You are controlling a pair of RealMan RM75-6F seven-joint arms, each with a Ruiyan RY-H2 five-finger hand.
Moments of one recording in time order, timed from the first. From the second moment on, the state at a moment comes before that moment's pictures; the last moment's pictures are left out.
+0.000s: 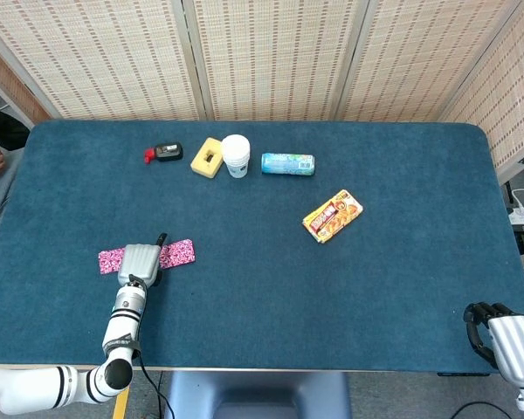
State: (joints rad) left arm -0.76 -1.60 -0.19 -1.60 0.54 1.23 0.95; right arm -0.06 -1.05 -0.03 -1.66 -1.67 1.60 -0.17
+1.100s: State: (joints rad) left arm -0.81 -1.71 -0.21 -1.46 0.52 1.23 0.99; right arm -0.06 -1.04 -0.03 -1.67 -1.67 1.60 -0.16
